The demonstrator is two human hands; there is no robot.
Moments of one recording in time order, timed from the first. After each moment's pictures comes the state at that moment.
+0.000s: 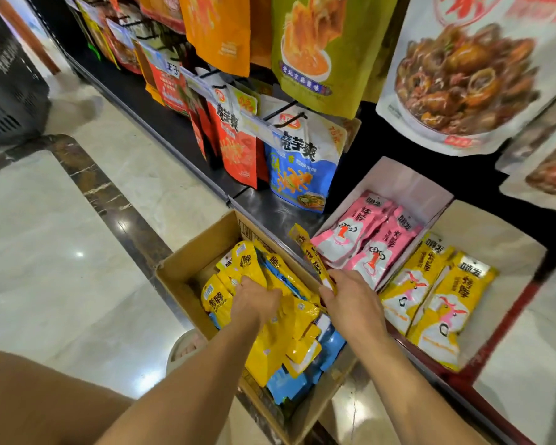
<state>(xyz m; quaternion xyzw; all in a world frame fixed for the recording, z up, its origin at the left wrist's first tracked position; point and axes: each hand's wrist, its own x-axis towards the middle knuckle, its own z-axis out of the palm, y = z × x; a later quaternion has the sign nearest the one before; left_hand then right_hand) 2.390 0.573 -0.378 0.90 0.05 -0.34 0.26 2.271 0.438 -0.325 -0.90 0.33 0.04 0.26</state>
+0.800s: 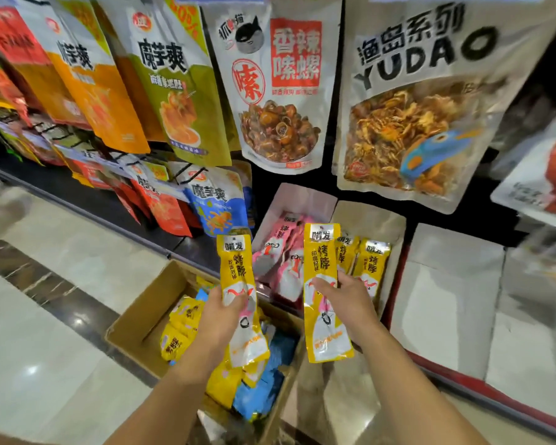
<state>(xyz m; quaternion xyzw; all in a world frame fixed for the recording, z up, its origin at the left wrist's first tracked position) 2.326 0.550 -0.289 0.79 -0.09 -0.31 0.52 2.165 0.379 -0.285 -0.60 0.44 -0.18 0.64</state>
